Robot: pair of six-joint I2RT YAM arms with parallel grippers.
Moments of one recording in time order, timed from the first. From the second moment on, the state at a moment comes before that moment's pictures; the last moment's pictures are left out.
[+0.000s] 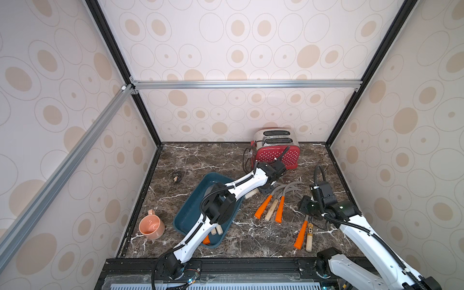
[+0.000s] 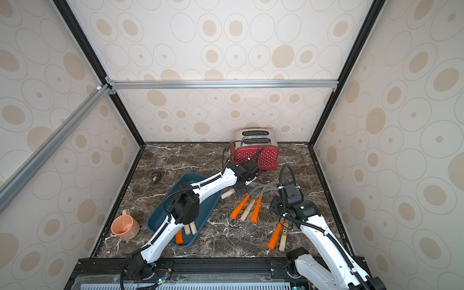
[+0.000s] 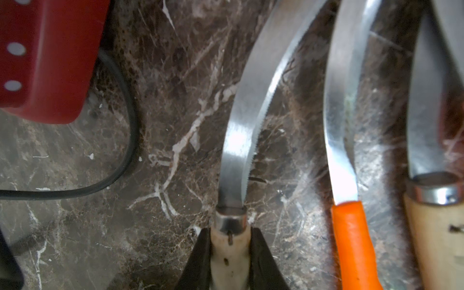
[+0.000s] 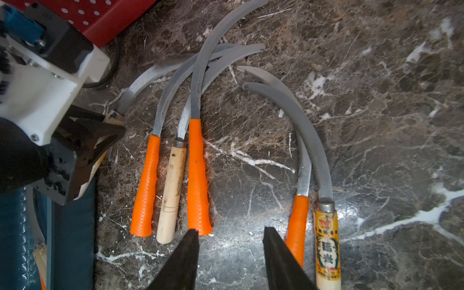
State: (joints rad) left arm -0.87 2.50 2.31 -1.14 -0.26 0.15; right arm 0.29 0.91 0.74 -0.86 0.06 0.75
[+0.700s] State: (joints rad) left arm -0.87 2.51 2.35 -1.12 -0.31 0.13; right arm 0.29 0.90 0.73 -0.86 0.06 0.75
